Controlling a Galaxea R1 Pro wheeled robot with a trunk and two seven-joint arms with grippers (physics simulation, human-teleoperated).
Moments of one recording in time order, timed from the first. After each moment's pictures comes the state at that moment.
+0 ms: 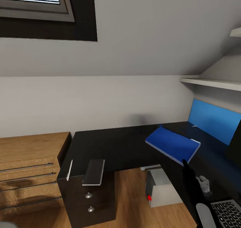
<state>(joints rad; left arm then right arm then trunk) -0.15 -0.10 -0.16 -0.44 0.45 0.04 0.38 -0.18 0.09 -0.40 -1.26 -1.09 0.05 0.24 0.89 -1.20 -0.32</state>
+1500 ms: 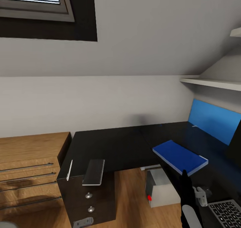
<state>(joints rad) 0.01 -0.02 -0.27 -1.05 0.45 0.30 0.38 -0.18 0.09 -0.24 -1.13 -1.19 -0.34 0.04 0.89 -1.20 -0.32</state>
